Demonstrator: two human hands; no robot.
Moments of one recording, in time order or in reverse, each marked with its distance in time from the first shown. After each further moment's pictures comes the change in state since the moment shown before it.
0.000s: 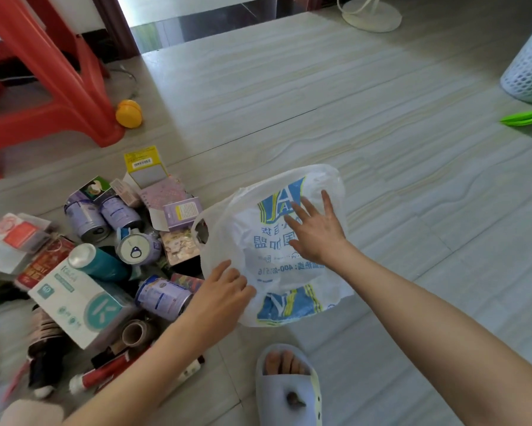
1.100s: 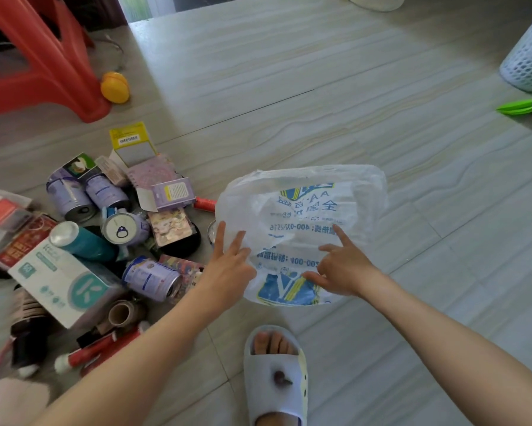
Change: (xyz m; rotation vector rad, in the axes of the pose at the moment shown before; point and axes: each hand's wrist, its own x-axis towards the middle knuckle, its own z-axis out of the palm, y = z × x) left_hand 0.029 0.014 0.015 0.037 -0.032 -0.081; right_hand -0.072 0.015 0.056 0.170 -0.193 -0.220
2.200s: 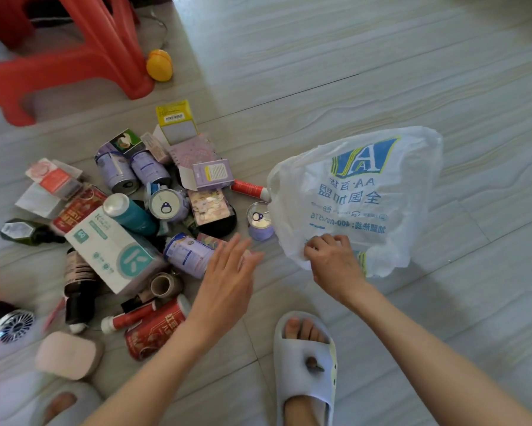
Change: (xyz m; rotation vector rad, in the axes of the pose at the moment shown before) left_hand -0.073 -0.003 0.046 -0.439 0.481 -0.292; right_hand 0.041 -0.080 0.013 0.102 0.657 0.047
